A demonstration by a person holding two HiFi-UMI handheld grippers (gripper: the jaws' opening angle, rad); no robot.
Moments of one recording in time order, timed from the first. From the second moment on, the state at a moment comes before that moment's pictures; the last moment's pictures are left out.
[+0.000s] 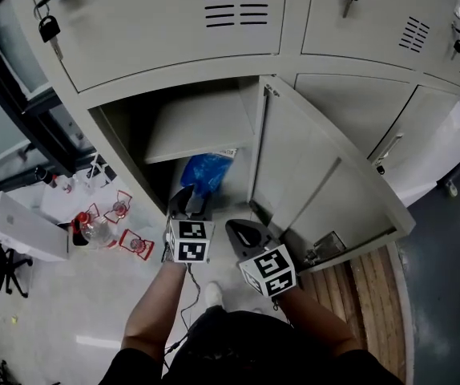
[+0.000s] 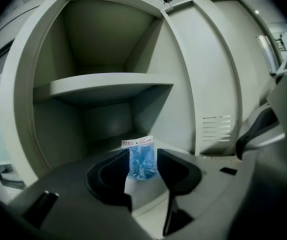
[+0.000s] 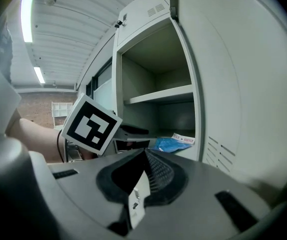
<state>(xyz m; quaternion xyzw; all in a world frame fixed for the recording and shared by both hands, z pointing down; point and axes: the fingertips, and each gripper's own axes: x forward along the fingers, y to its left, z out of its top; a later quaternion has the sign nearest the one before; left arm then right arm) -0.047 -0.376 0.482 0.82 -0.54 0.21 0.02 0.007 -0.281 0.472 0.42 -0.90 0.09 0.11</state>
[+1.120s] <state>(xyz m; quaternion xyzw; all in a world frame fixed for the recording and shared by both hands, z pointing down) -0.088 -0.198 0.442 0.78 -0.60 0.14 0.05 -0.008 -0.193 0.465 0.36 -0.92 0.08 0.10</state>
